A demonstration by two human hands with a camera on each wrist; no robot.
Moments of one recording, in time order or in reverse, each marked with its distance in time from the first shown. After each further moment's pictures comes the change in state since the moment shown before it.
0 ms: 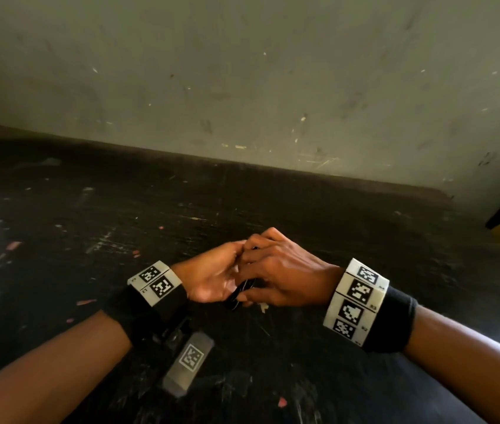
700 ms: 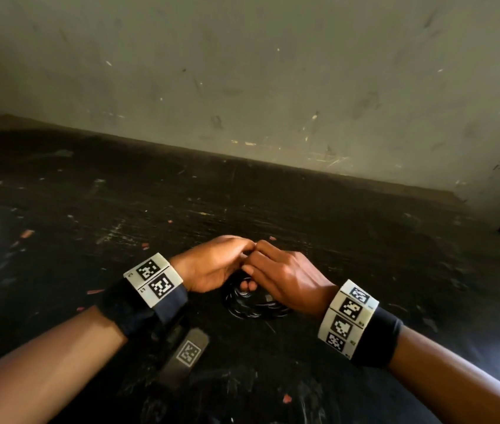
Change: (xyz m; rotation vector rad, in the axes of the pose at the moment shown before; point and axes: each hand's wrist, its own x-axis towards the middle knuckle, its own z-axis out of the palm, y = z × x) left_hand -0.020 0.001 0.008 0.264 0.176 0.197; right_hand -0.001 -0.005 0.040 0.163 0.393 0.074
